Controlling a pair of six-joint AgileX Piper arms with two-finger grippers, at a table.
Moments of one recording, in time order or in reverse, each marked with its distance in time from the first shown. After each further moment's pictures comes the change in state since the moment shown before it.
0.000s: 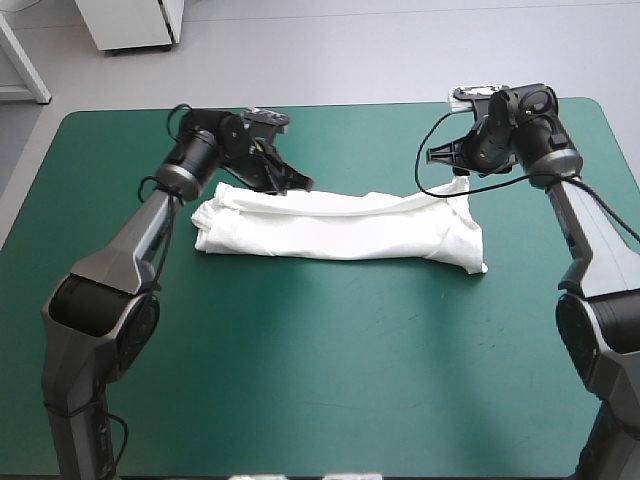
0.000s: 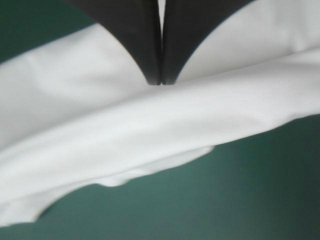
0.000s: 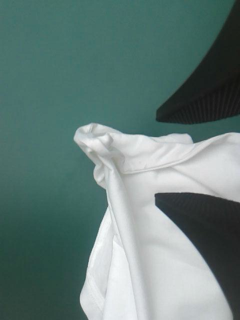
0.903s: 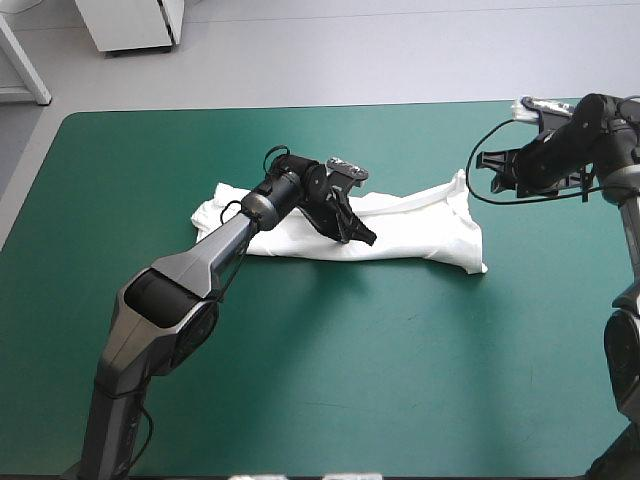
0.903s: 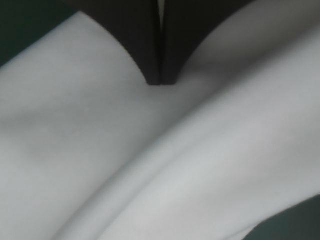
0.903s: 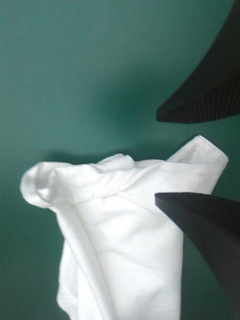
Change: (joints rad) left arm -0.206 0.201 -0.013 -0.012 -0.083 0.034; right arm -0.233 -0.140 0.195 0.296 0.037 -0.128
